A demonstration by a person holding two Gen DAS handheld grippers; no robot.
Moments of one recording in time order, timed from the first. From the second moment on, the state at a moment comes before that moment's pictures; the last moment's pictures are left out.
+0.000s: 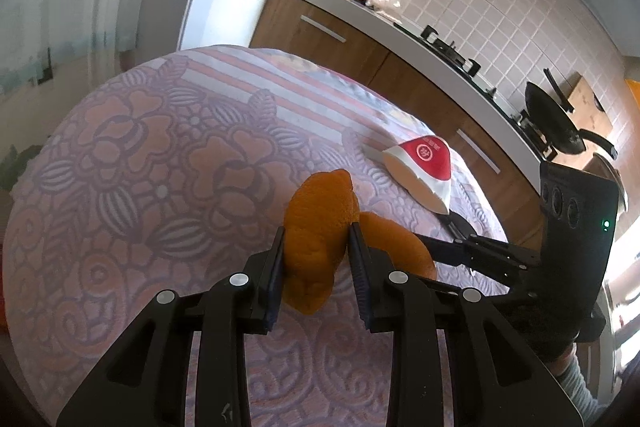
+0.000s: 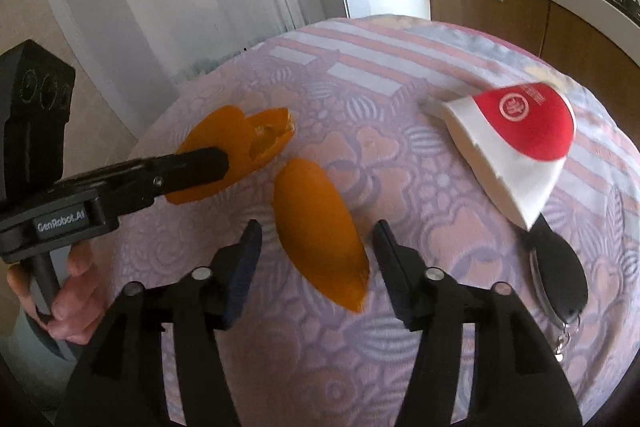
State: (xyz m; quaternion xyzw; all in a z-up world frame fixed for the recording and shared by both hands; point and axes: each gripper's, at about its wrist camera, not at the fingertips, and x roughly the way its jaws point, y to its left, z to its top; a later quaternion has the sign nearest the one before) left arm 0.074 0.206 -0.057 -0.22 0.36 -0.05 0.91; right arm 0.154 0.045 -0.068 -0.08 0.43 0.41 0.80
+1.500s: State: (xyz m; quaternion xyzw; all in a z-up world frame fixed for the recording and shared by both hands) left arm 0.141 -0.197 -0.033 -0.02 0.41 -0.31 0.86; right arm 0.074 -0.387 -0.030 0.16 0.37 0.02 0.91
